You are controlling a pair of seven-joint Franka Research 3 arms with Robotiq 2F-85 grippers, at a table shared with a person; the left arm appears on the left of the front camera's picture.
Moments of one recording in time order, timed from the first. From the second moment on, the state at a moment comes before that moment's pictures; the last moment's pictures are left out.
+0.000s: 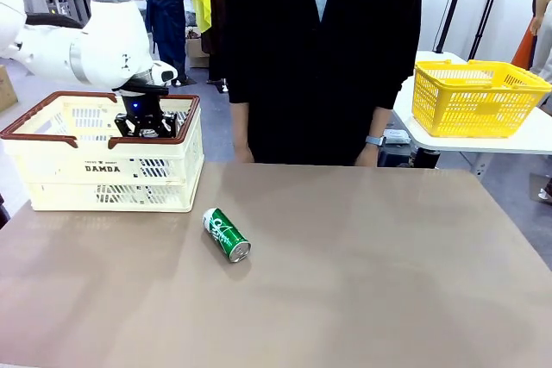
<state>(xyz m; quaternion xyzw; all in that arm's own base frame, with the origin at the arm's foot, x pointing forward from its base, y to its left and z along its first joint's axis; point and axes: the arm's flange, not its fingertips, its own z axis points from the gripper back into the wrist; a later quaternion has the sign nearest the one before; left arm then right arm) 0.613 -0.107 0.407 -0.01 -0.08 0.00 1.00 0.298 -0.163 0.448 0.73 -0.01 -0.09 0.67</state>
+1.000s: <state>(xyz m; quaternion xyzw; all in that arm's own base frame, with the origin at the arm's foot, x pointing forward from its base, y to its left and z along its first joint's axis) 0.602 -0.083 0.483 -0.08 -0.10 0.02 0.99 0.298 -0.163 0.447 0.73 -0.01 -0.09 0.67</state>
